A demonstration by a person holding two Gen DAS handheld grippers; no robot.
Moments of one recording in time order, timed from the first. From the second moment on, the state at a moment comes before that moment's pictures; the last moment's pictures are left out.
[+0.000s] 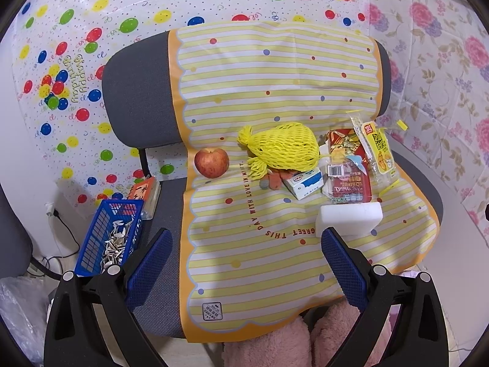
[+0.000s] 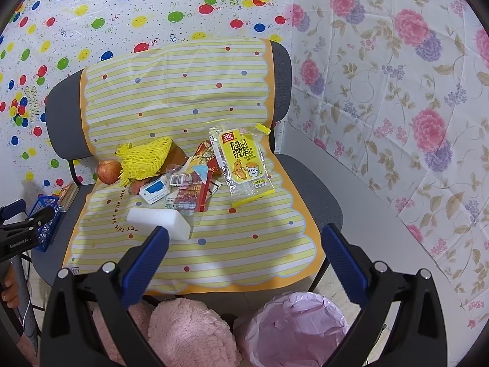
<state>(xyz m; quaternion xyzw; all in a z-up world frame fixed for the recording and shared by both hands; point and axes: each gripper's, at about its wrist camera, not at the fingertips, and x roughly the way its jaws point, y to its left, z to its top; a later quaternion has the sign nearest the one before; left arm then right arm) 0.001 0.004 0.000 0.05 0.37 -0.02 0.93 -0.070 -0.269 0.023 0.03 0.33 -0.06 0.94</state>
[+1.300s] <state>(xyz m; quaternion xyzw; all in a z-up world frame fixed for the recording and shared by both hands) 0.004 0.009 0.004 0.05 0.37 -0.02 0.93 -0.069 -0.271 0.026 0.04 0.32 -0.06 0.94</state>
